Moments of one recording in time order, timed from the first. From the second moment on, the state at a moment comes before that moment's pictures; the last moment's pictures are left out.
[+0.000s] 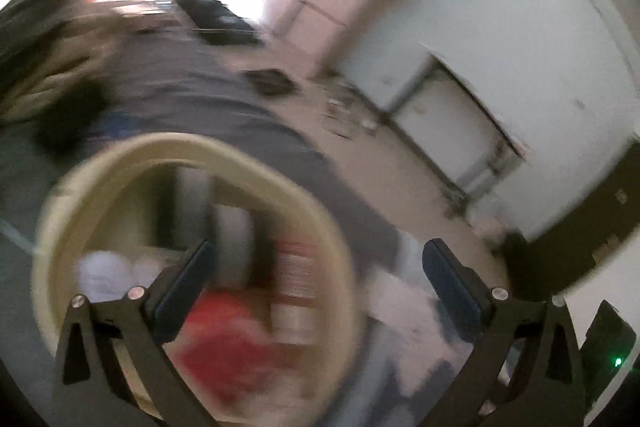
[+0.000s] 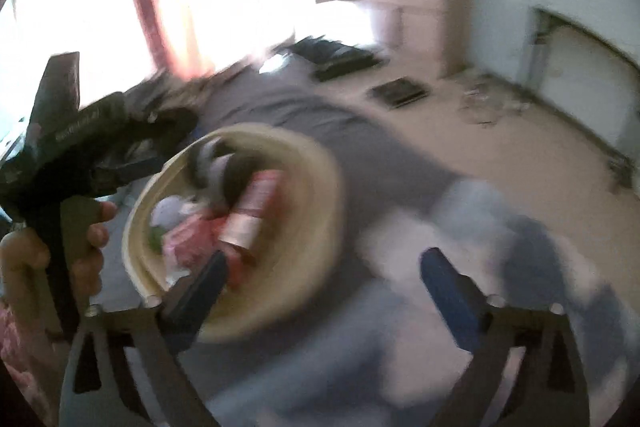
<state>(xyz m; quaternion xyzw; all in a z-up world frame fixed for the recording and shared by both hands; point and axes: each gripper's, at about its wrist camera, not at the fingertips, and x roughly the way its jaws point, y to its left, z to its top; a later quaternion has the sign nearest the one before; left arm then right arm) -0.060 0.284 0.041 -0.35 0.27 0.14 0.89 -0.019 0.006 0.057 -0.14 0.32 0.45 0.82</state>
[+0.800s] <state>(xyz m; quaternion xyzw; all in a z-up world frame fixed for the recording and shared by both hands) 0.050 0.007 -0.013 0.06 0.42 -0.19 0.89 -0.014 -0.228 -0.037 -0.06 0.40 0.25 0.88</state>
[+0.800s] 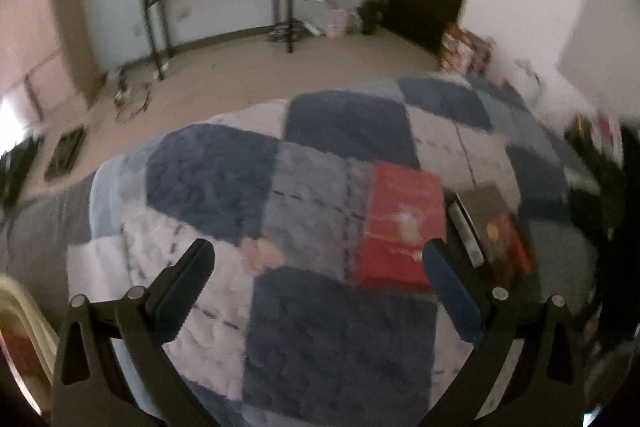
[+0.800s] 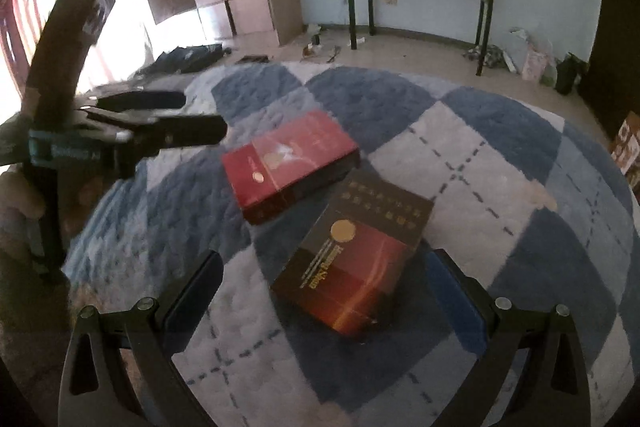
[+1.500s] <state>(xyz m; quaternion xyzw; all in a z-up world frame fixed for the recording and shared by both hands) 0.068 -0.050 -0.051 0.10 0.43 -0.20 0.87 0.041 -0.272 -0.064 -0.04 0.38 0.17 0.91</state>
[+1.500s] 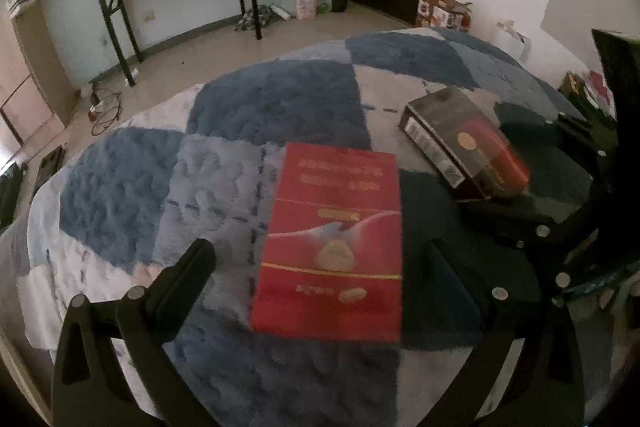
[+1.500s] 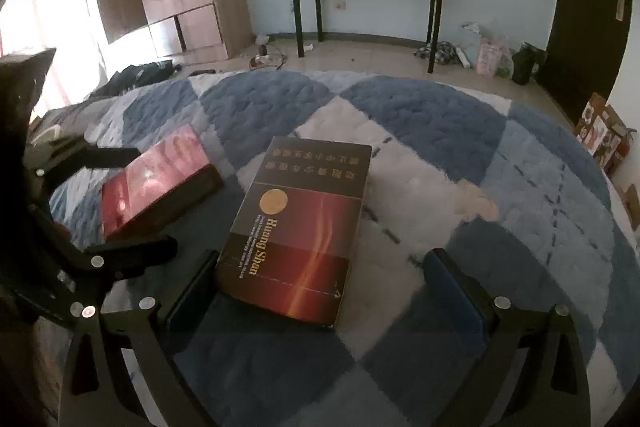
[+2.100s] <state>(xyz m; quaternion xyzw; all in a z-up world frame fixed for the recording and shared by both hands) 0.085 -0.019 -0.040 0.01 0.39 -0.07 0.92 0.063 -0.255 -0.068 -0.10 0.36 0.21 0.91</state>
